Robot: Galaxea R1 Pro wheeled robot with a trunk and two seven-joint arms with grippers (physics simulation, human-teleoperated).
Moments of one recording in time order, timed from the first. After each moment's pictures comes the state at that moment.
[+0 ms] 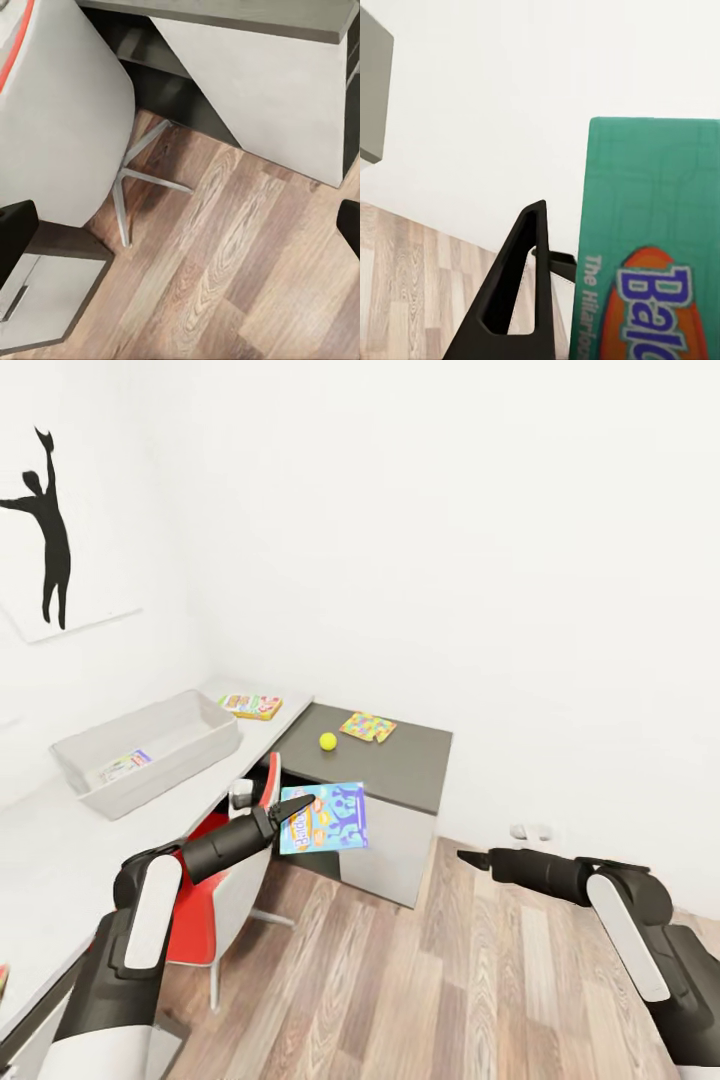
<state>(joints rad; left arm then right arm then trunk) -0.50 -0.07 0.20 -1.48 0.62 1.02 -0.65 -0.43 -0.28 0.01 -1.52 -0.52 0.97 0.33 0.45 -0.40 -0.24</state>
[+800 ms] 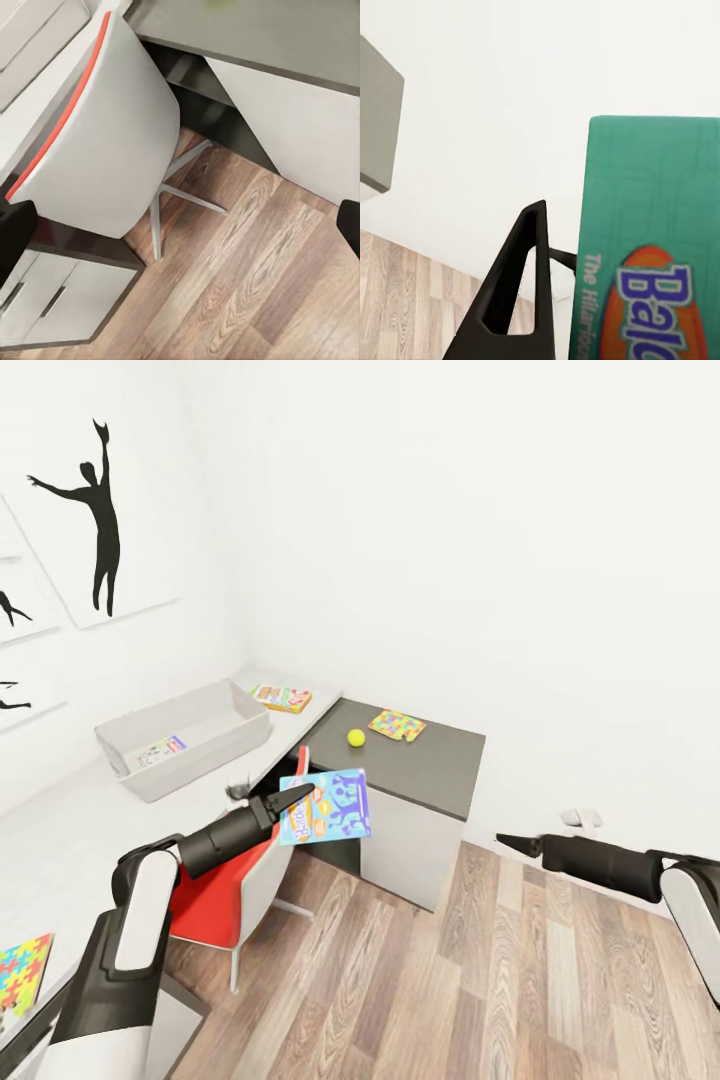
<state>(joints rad) -0.50 -0.07 0.18 -1.53 0.74 1.04 -0.58 -0.41 -0.38 -0.17 -1.61 -0.53 1.04 0.55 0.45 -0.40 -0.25</state>
